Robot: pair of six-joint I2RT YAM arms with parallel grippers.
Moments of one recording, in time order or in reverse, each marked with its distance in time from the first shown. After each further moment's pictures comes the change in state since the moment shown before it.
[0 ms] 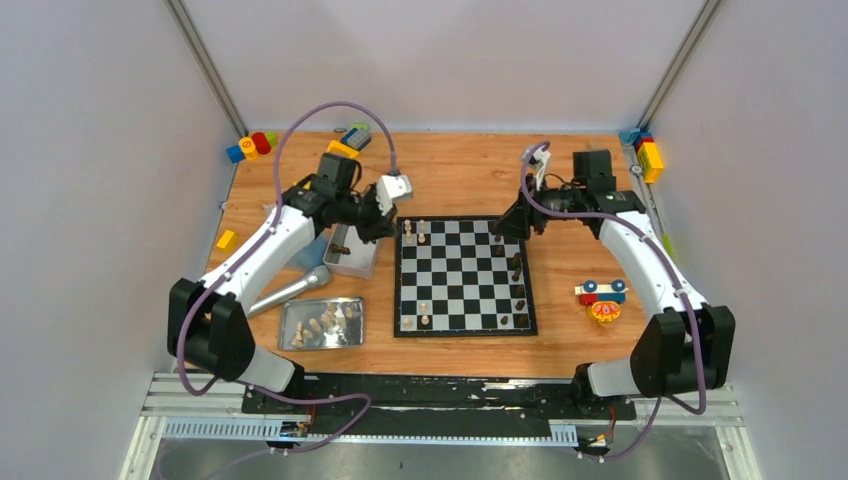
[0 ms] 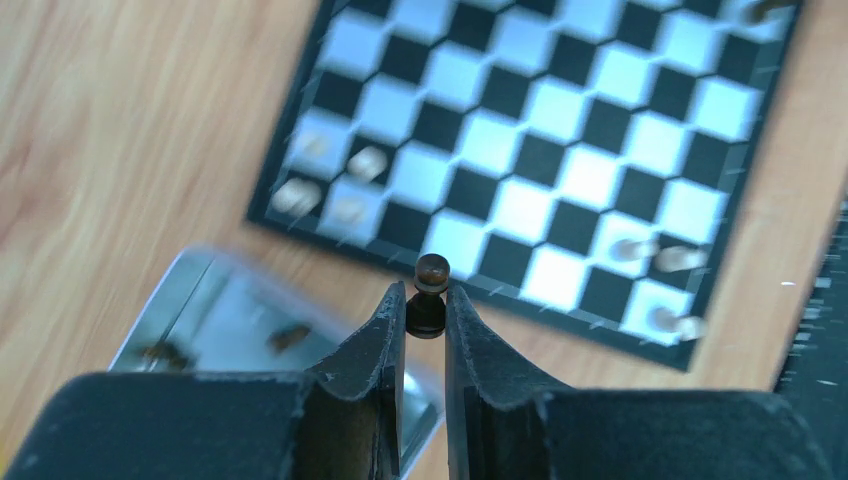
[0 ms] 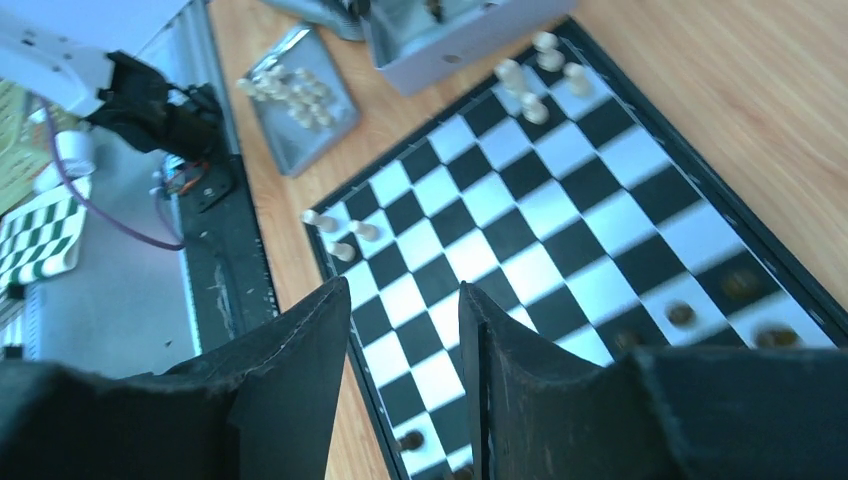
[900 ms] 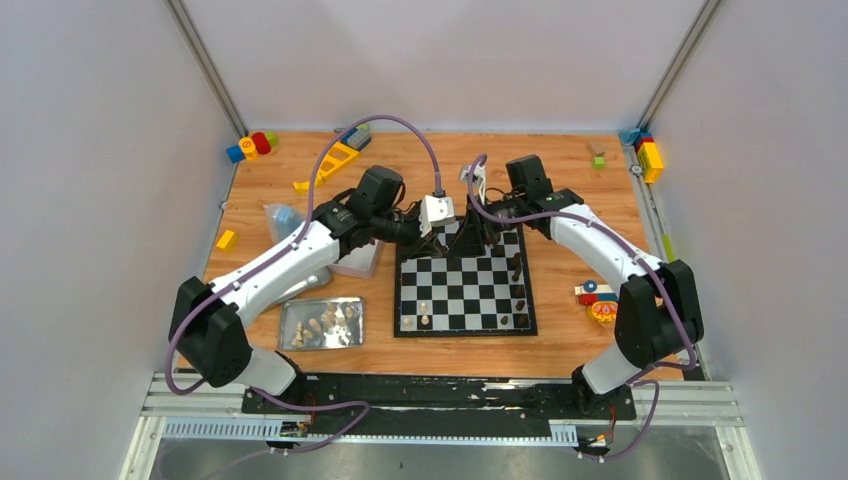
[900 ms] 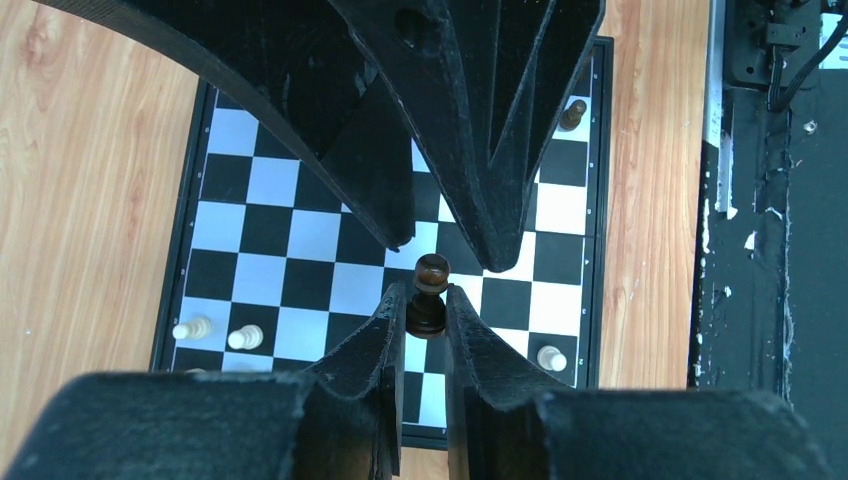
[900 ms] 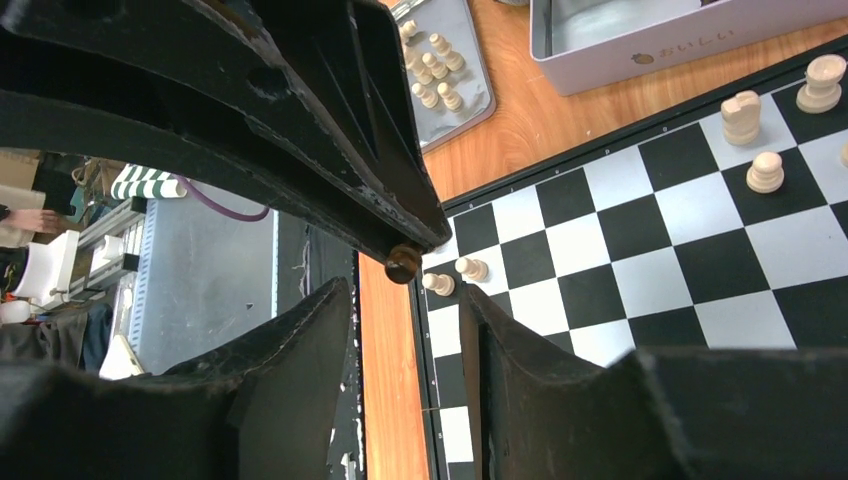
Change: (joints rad) left arm -0.341 -0.054 -0.039 0.161 0.066 -0.118; right arm 0.317 0.213 0.024 0.171 -0.109 0.114
